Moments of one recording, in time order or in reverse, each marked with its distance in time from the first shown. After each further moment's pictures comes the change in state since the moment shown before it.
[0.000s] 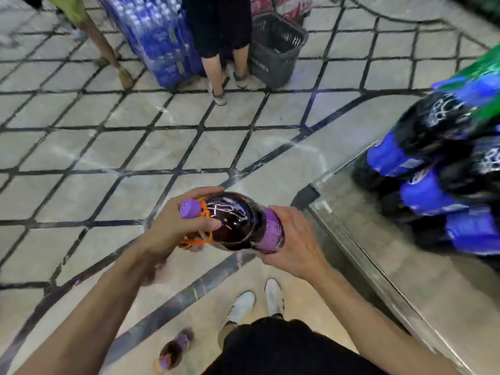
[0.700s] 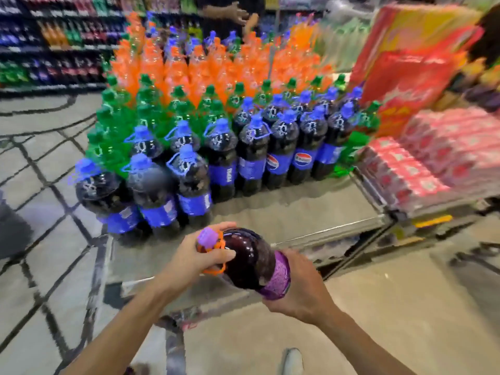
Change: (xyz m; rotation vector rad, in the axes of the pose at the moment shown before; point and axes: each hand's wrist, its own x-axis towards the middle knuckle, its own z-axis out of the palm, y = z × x) left_hand -0.045 0.082 0.324 0.341 -1.182 0.134; right_hand -0.317 -0.087 -0.120 -0.215 0.827 0.901
